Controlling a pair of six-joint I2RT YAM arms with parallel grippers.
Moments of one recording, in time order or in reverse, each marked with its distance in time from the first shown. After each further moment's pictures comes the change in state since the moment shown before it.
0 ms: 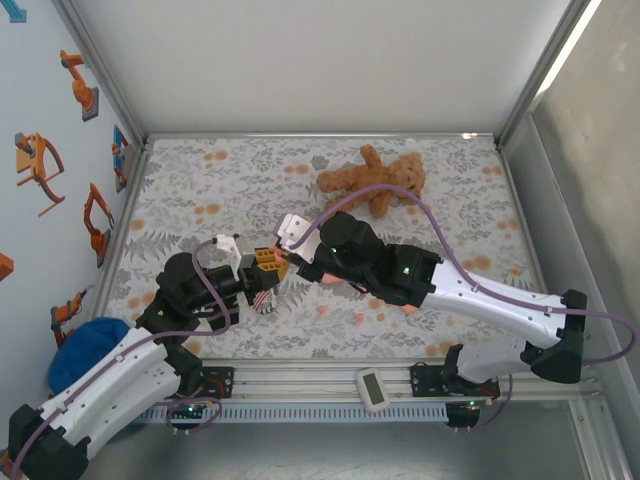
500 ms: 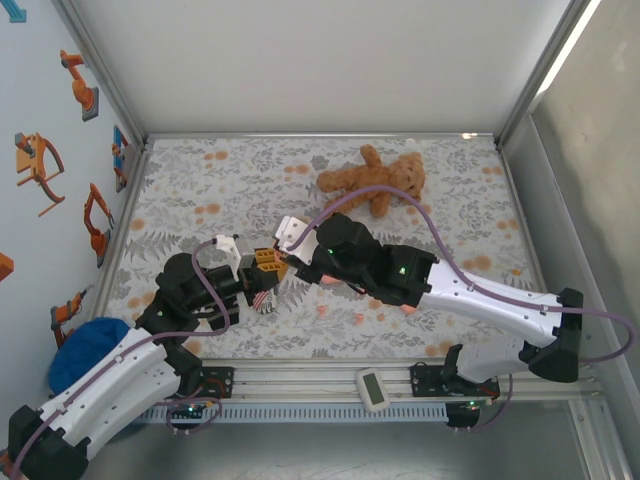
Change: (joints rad) left arm 0.000 -0.006 0.000 -0.008 0.000 0.000; right arm 0.000 0.013 -0.008 0.000 -0.010 0.005
